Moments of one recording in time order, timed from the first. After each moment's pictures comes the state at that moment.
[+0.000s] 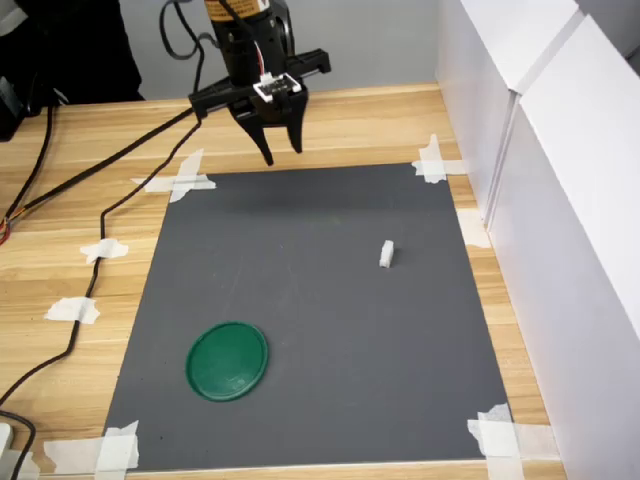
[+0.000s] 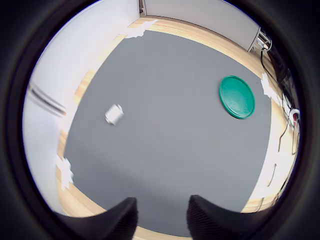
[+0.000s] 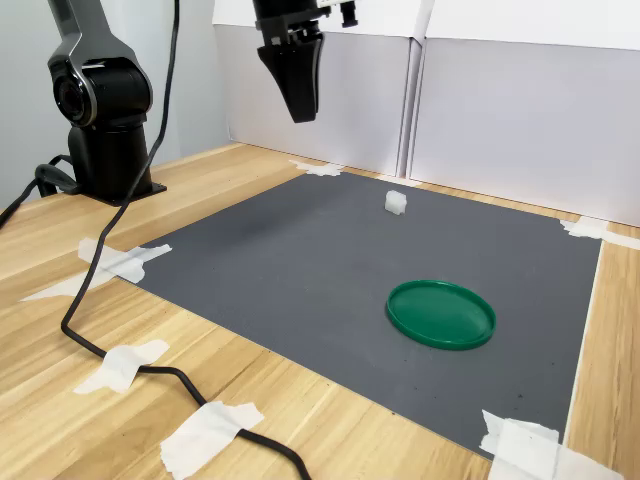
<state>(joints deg) 7.1 77.1 -60.3 8.8 58.0 -20.3</state>
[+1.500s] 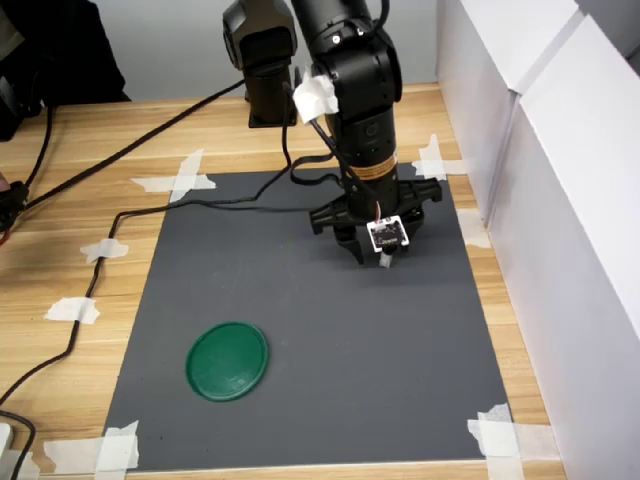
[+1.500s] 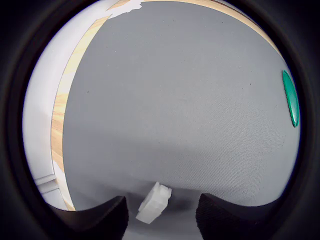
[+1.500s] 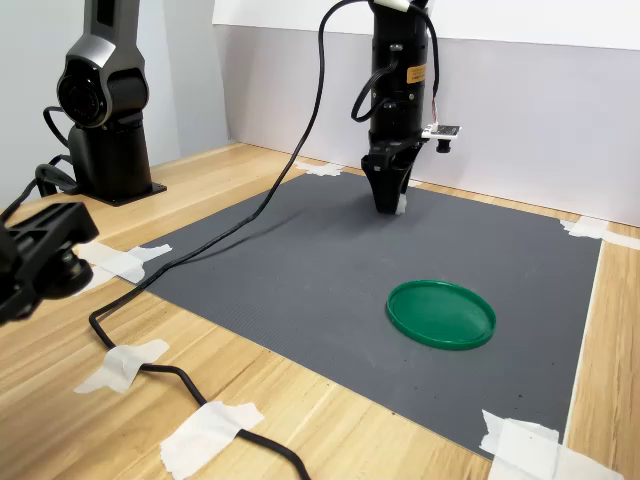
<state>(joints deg) 24.2 105.1 -68.5 7.0 43.8 7.1</state>
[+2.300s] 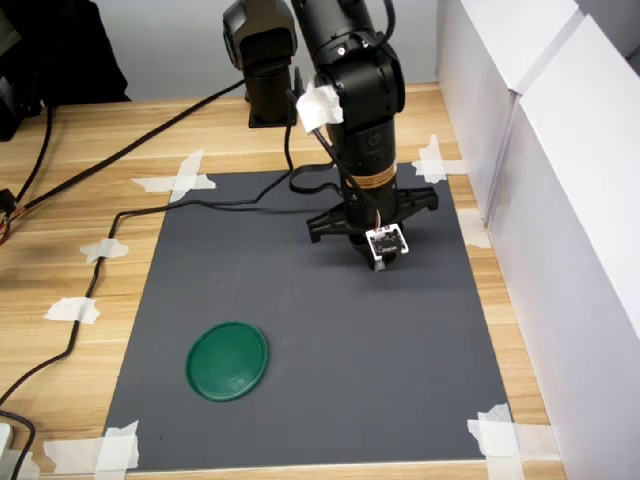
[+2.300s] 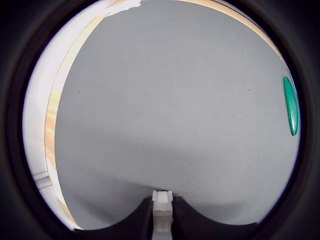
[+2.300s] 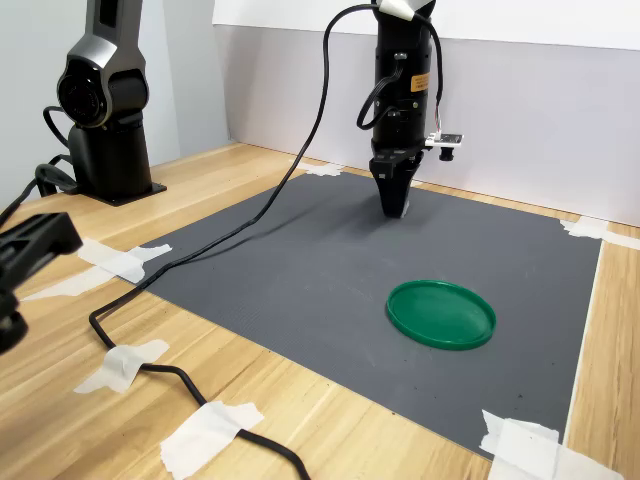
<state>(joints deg) 24.0 105.4 -68.5 4.3 43.7 5.7</state>
